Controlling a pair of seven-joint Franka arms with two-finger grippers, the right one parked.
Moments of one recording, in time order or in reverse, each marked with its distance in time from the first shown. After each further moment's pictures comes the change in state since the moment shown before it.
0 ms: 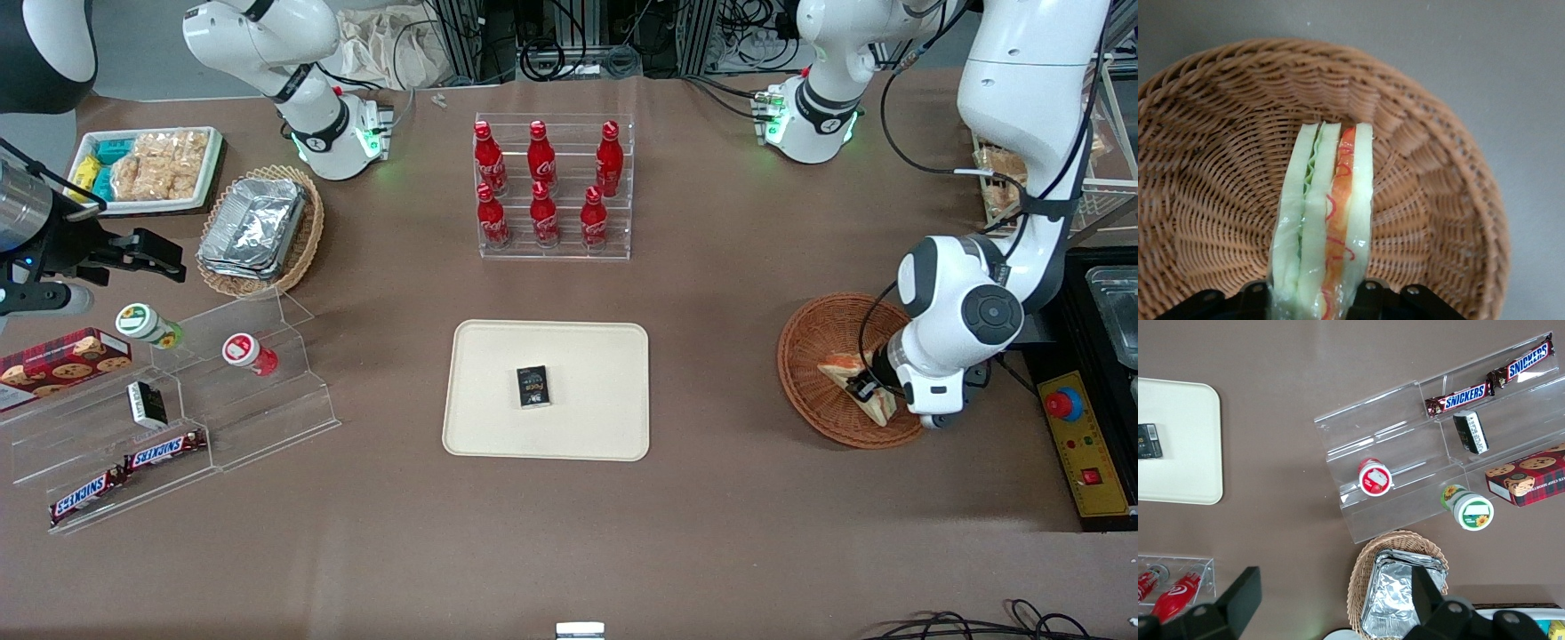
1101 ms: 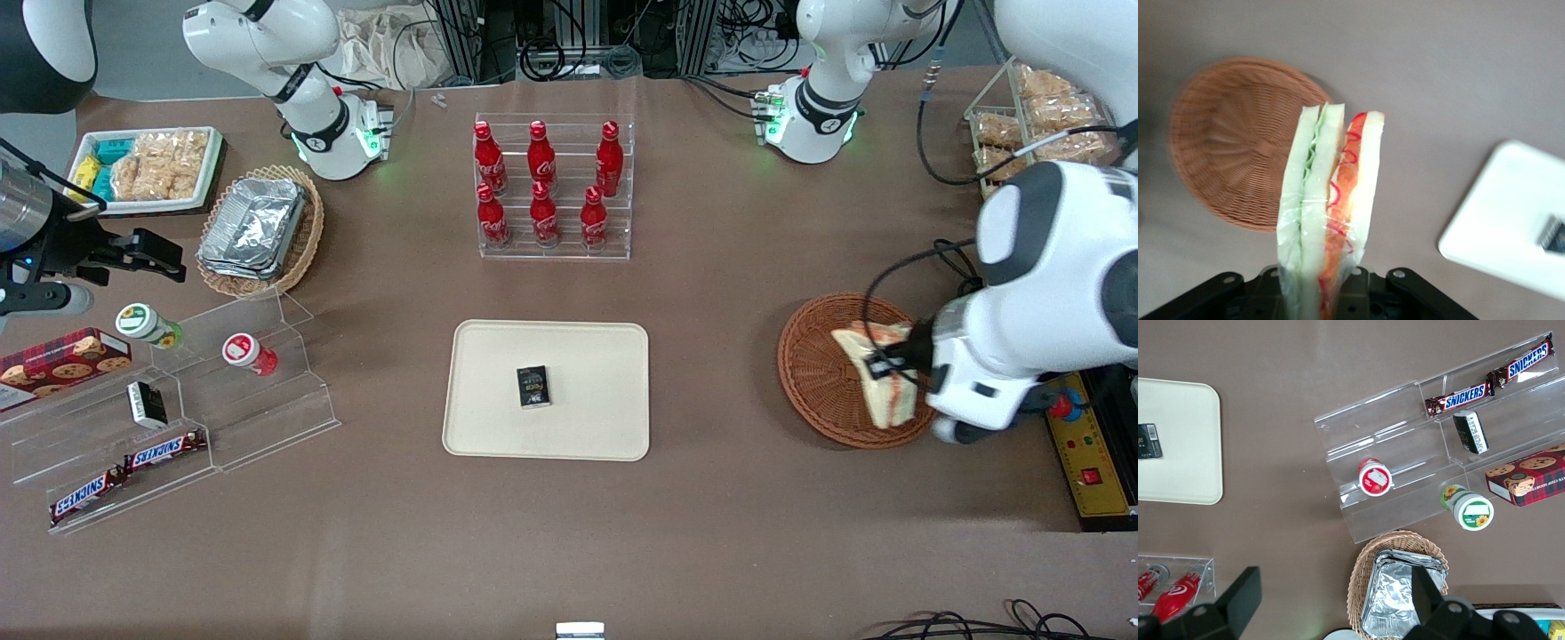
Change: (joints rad) arm -0.055 0.024 -0.212 0.711 -0.057 -0.848 0.335
